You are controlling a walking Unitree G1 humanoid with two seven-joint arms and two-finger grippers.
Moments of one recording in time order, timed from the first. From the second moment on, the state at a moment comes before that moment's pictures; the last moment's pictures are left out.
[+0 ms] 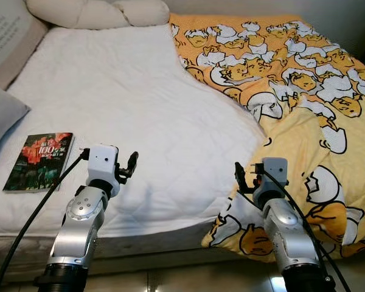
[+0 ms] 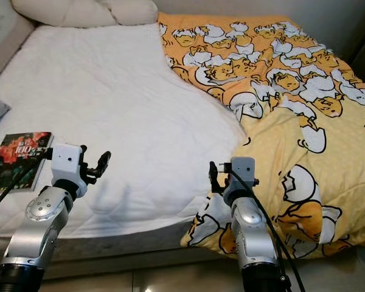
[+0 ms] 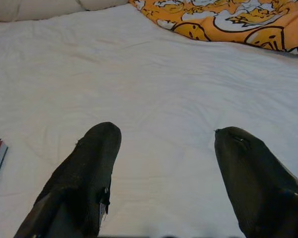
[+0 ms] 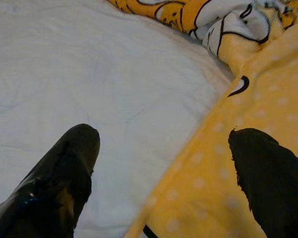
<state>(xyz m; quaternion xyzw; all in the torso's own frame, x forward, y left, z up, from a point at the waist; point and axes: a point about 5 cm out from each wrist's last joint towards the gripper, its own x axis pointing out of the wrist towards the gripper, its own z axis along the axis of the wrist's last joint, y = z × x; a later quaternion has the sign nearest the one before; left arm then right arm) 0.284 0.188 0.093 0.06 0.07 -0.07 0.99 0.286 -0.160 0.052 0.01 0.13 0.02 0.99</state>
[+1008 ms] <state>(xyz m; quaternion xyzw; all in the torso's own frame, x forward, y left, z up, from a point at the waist) 0.277 0.171 0.086 0.09 0.09 -0.16 0.98 0.290 -0.170 0.034 -0.04 0.22 0.06 0.97</state>
